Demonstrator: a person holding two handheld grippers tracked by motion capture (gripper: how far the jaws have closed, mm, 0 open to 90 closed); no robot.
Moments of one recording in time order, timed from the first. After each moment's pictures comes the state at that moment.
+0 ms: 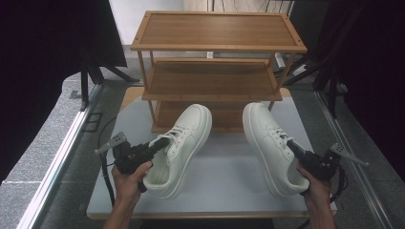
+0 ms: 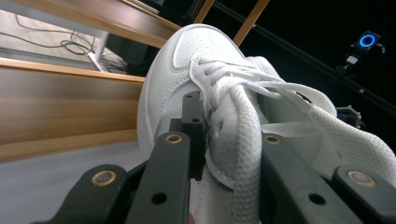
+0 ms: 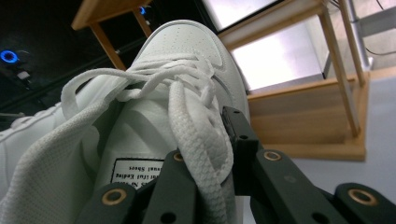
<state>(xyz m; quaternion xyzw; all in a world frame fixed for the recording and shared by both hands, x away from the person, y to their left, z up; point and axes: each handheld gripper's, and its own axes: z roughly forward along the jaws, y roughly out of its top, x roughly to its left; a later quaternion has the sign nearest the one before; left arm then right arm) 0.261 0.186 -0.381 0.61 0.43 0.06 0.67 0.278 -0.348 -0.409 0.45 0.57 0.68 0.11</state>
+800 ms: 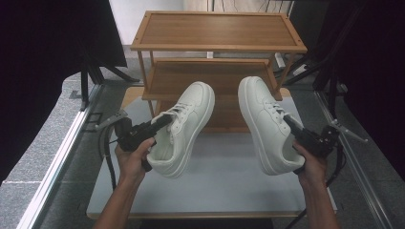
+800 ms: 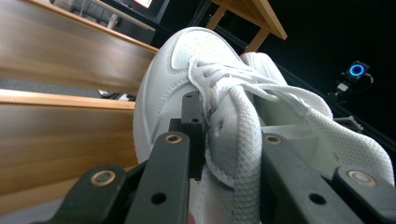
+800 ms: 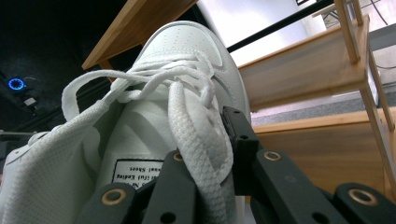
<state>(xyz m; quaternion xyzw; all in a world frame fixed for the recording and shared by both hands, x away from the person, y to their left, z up) 0.300 0.177 -0.339 0.58 0.43 0.05 0.69 0.311 -0.322 -0.352 0.45 0.55 0.69 0.11</state>
